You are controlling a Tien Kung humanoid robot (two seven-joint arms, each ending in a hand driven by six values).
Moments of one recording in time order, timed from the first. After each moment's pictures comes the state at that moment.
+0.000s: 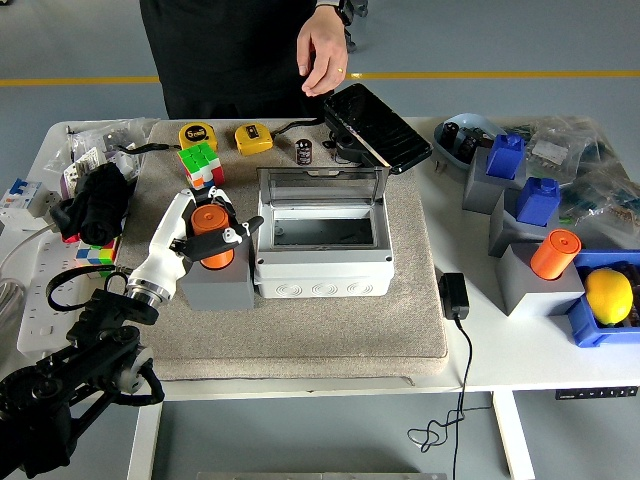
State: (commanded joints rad) left arm -0.35 0.28 -0.81 -1.23 0.86 0.31 -0.37; right arm 0.14 -0.20 0.22 0.37 -0.62 -0.12 -0.05
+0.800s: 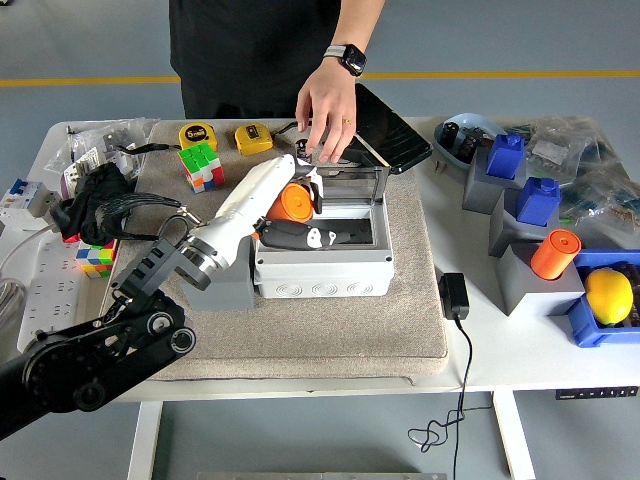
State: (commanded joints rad) left arm -0.59 0.27 -0.56 -1.40 1.62 0.43 0.04; right arm 0.14 -0.21 0.21 0.37 -0.61 -0.12 -0.05
